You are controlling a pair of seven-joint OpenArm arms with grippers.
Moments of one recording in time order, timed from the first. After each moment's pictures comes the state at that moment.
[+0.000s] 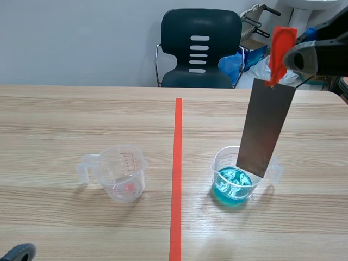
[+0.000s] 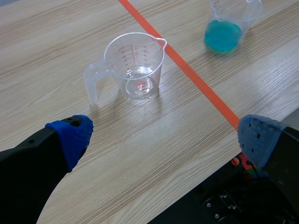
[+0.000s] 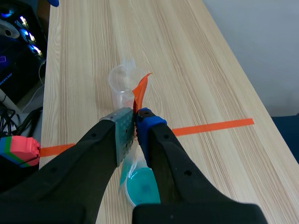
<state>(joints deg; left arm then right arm) 80.2 -40.2 -21.0 128.3 -21.6 -16.5 -13.9 23.6 87.2 -43.6 109.6 47.7 45.3 18.5</state>
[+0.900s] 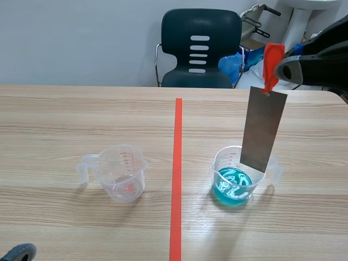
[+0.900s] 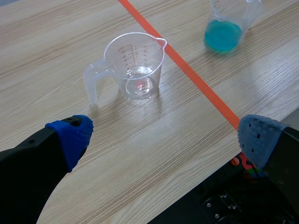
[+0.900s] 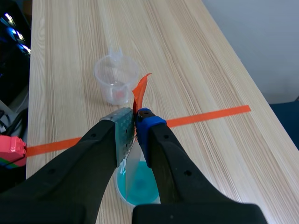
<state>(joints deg) 80.2 -40.2 -21.0 128.3 -21.6 -16.5 -13.9 23.5 80.3 -43.6 104.5 47.3 45.3 14.2</state>
